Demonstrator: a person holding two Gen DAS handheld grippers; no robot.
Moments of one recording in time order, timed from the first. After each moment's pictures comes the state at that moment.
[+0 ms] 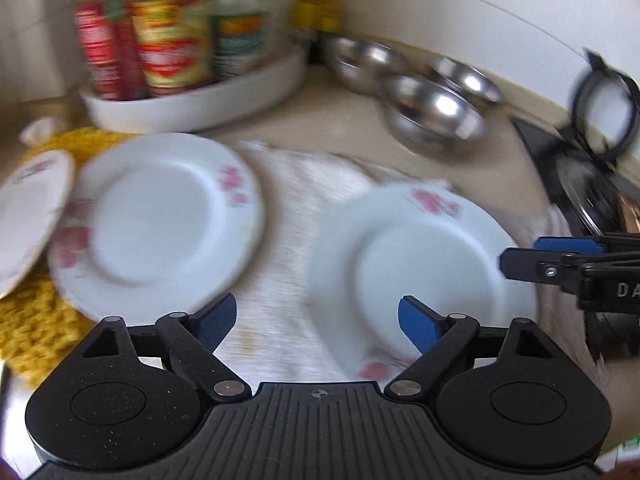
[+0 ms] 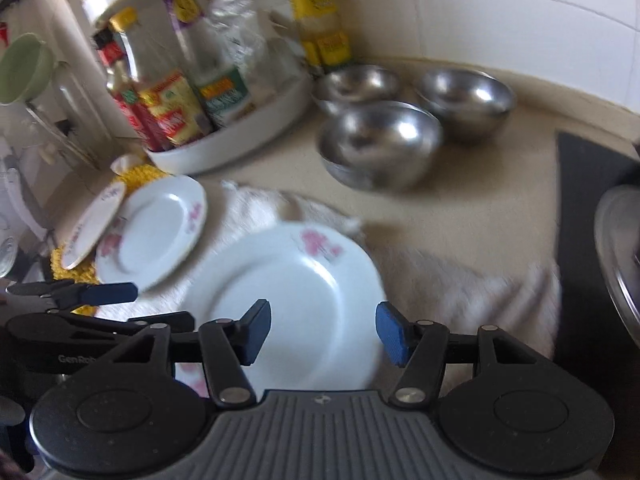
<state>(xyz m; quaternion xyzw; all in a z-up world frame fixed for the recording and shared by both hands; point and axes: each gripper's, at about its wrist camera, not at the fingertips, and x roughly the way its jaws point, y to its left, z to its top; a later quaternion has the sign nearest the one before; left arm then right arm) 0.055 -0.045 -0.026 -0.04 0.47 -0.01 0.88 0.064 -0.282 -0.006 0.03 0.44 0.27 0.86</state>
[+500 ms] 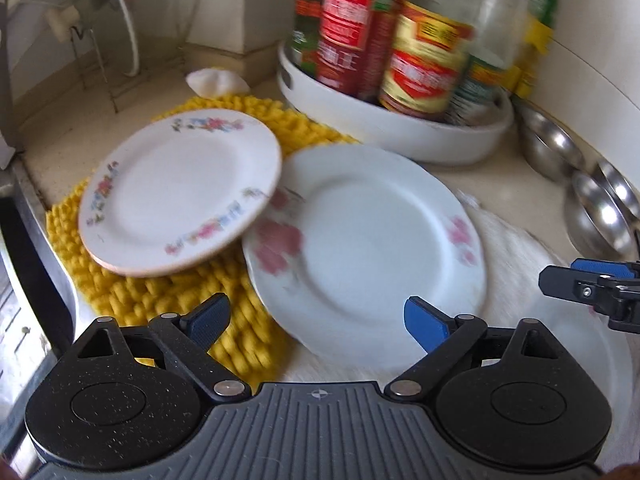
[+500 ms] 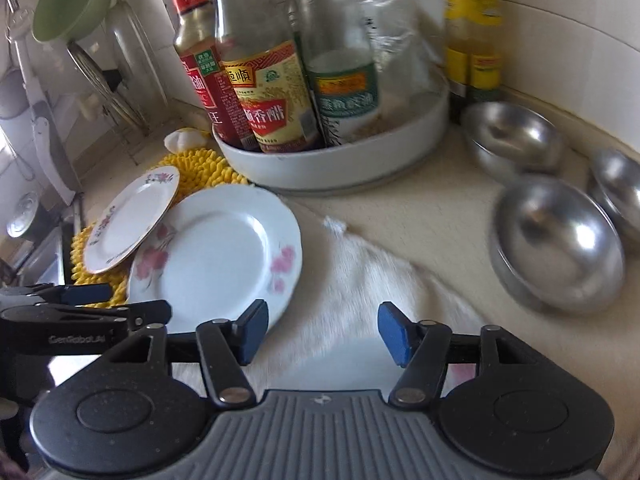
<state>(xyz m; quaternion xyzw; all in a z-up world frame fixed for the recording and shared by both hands) 0.065 0.079 -0.030 -0.12 0.45 0.15 0.87 0.124 -0.144 -0.005 -0.06 0.44 0.35 0.83</state>
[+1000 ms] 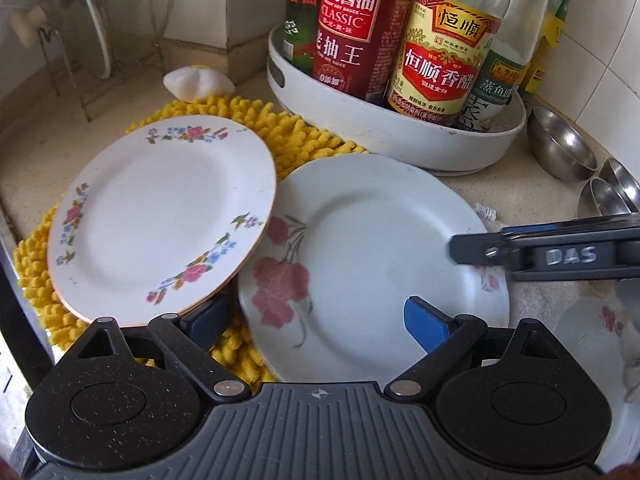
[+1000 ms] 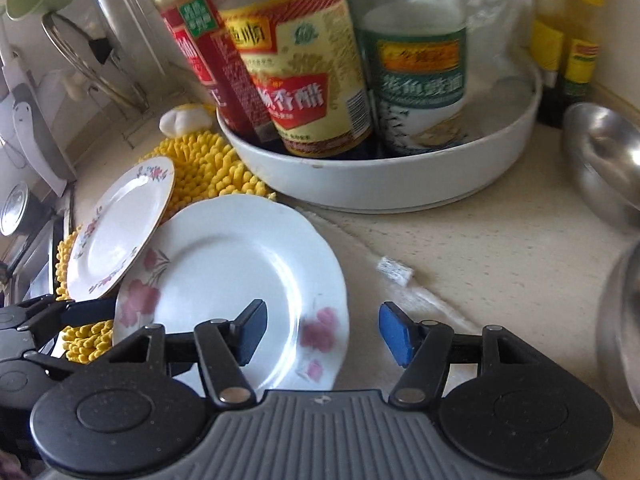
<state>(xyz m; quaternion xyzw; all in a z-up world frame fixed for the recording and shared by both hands) 0.100 0.089 -0.046 -0.12 0.46 0.12 0.87 0.175 -0.068 -0.036 -0.07 0.49 0.38 0.78</state>
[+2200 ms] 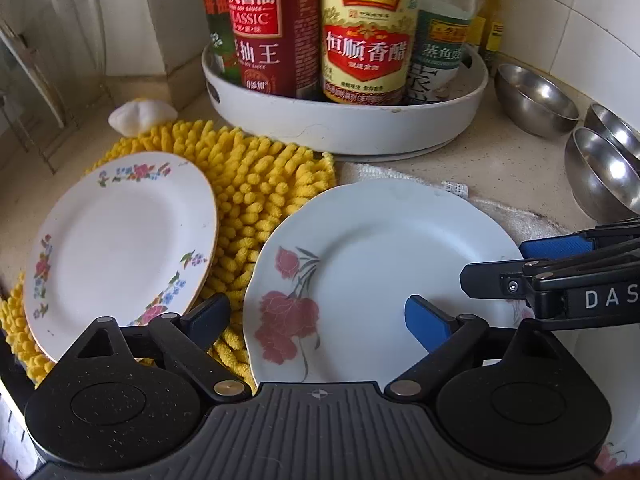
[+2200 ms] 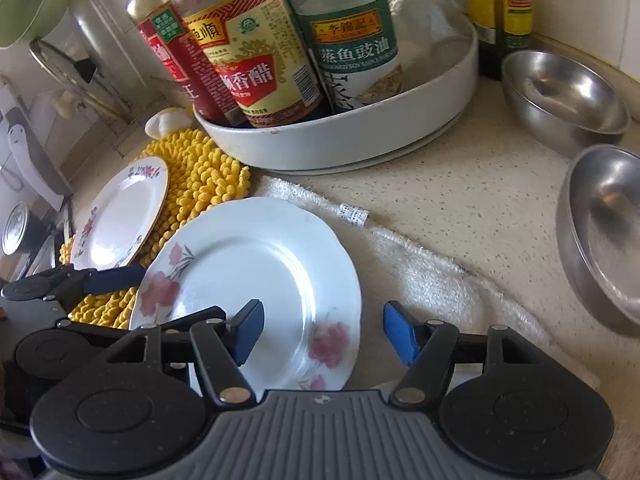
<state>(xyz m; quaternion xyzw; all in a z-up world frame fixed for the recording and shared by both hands) 0.117 0.050 -0.062 -0.03 0.47 0.09 0.88 0.151 -0.112 -0.040 -0.02 0.49 0.35 0.80</state>
